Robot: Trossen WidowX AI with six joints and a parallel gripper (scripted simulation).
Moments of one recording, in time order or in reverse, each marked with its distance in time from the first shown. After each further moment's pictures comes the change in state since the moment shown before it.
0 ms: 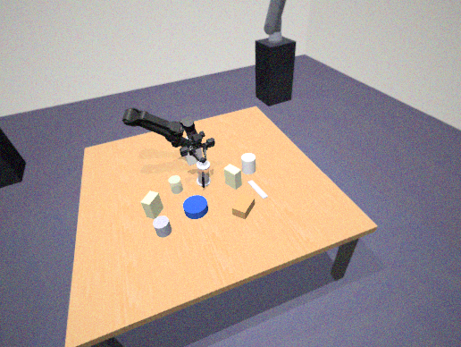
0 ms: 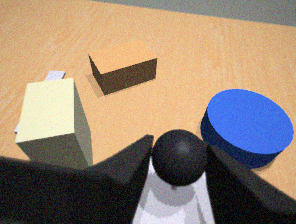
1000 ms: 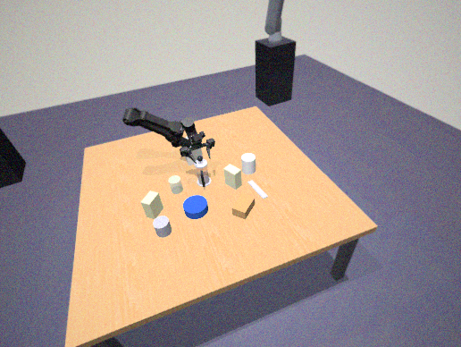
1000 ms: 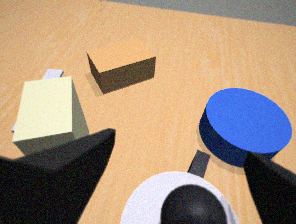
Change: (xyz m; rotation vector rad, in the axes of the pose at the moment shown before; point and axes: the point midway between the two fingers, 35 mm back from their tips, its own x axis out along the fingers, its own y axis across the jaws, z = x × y) arm 0.001 -0.001 0.000 -0.003 0.002 -0.007
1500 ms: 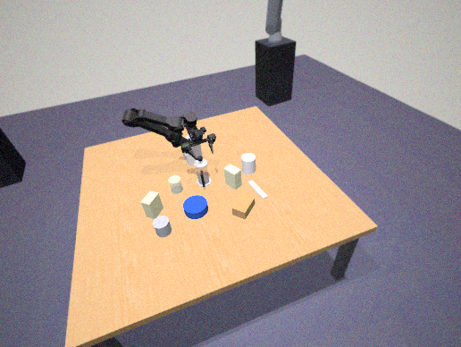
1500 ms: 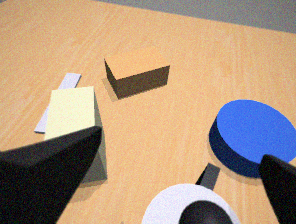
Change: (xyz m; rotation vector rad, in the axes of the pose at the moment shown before) arm -0.013 0.013 0.019 -0.028 0.013 0.049
